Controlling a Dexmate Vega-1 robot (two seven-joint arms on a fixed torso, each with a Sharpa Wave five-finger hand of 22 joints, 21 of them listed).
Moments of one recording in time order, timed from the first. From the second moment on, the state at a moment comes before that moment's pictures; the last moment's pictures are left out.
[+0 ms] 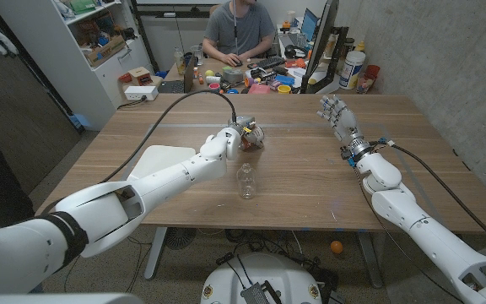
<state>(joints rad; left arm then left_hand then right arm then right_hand) 0.36 0.41 1.07 -1.34 0.64 0.54 -0.03 1.06 -0.05 -0.03 -0.09 0.37 0.58 0.12 0.34 0.22 0.86 0.06 0.33 0.19 1.03 -0.02 0.26 0.24 1.03 -0.11 0.52 0.18 -0.89 -0.54 -0.35 -1.32 0.63 0.50 0.15 0.06 0.08 0.36 0.16 0.25 0.07 0.08 0.19 0.18 0.12 0.04 0.20 0.17 0.02 0.03 0.19 0.17 -0.07 -0.01 0.69 0.17</state>
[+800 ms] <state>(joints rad) 0.34 0.45 1.04 -1.45 0.66 0.62 0.00 1.07 -0.06 -0.02 -0.09 0.37 0.68 0.16 0.33 0.22 0.92 0.08 0.33 0.19 1.09 0.03 0.32 0.26 1.07 -0.14 0.53 0.18 -0.85 -0.53 -0.36 -1.26 0.65 0.51 0.20 0.06 0.08 0.36 0.16 0.25 0.07 0.08 0.19 0.18 0.12 0.04 0.20 0.17 0.02 0.03 0.18 0.17 -0.07 -0.01 0.68 0.17</state>
